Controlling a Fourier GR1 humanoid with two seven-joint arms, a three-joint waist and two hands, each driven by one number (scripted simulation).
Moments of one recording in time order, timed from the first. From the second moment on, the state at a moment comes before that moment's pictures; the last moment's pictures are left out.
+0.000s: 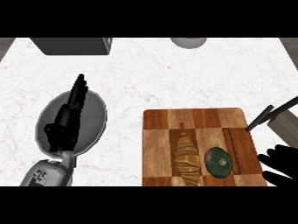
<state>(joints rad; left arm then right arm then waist) -0.16 0.18 -0.23 -1.54 0.00 0.34 0.03 0.08 -0.62 -0.18 -2.38 0.16 1.00 0.01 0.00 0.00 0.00</state>
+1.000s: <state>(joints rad) -0.15 0.13 -0.20 -1.55 -0.06 0.31 0.05 0.13 -0.67 -0.03 -2.31 0.56 0.87 -0.17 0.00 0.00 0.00</state>
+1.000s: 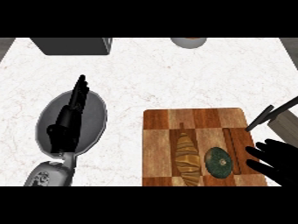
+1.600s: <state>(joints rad) -0.15 0.13 -0.15 -1.54 -0.06 0.25 0.04 0.15 -0.63 0.08 -2.22 0.88 0.66 -0.33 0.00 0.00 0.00</state>
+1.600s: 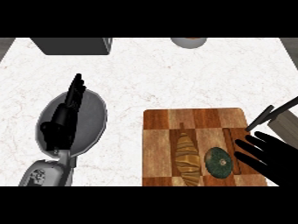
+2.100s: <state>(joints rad) -0.13 0.11 -0.14 -1.58 -0.09 0.23 0.05 0.11 -0.57 0.06 -2.07 0.96 0.65 -0.39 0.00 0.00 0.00</state>
